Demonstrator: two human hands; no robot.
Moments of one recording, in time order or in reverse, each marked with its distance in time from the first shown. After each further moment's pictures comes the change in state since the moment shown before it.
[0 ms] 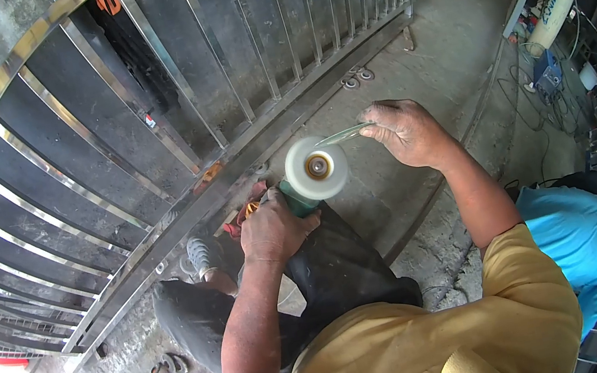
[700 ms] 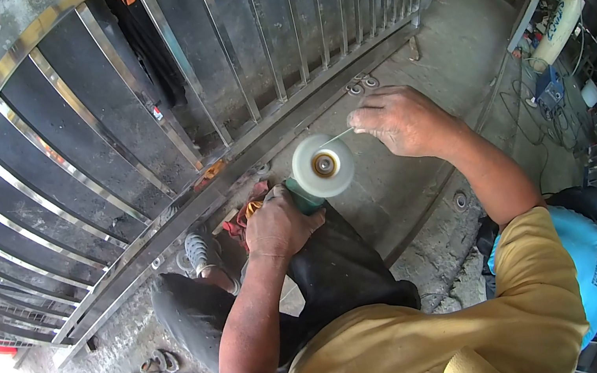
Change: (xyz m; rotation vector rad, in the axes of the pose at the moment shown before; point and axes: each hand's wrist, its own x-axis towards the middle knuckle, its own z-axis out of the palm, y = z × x) left_hand -0.002 -0.002 -0.004 -0.071 -0.022 -0.019; right_hand 0.041 -0.024 -0.017 -0.263 -0.238 -0.174
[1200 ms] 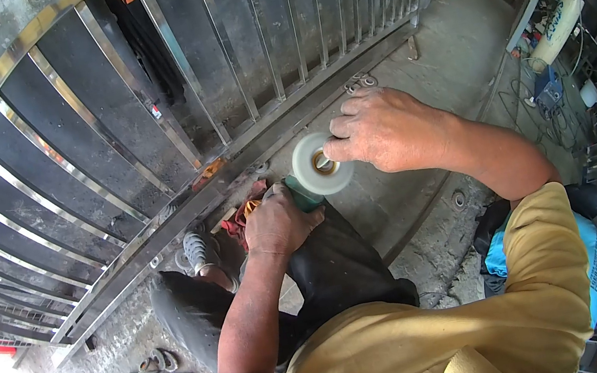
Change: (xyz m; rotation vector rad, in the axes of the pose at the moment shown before) left_hand 0.000 0.000 0.006 0.045 0.070 0.016; right_hand 0.026 -0.034 -0.012 -0.275 -0.220 -0.265
